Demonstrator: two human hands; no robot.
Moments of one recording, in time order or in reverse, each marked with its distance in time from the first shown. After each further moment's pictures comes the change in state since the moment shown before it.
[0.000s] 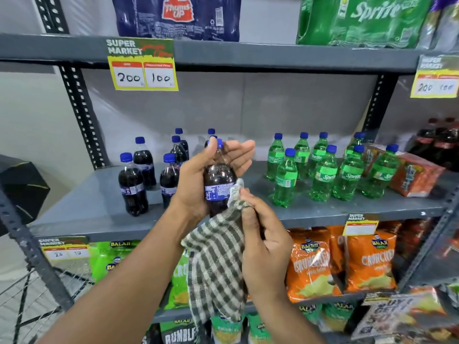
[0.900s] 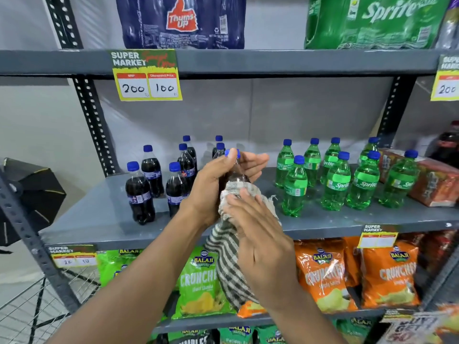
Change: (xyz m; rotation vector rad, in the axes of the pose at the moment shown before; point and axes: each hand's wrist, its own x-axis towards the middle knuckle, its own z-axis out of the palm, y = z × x) left_hand 0.013 -0.004 -0.001 0.190 0.073 -0.012; right_hand 0.024 0.018 -0.007 -0.578 -0.240 -0.527
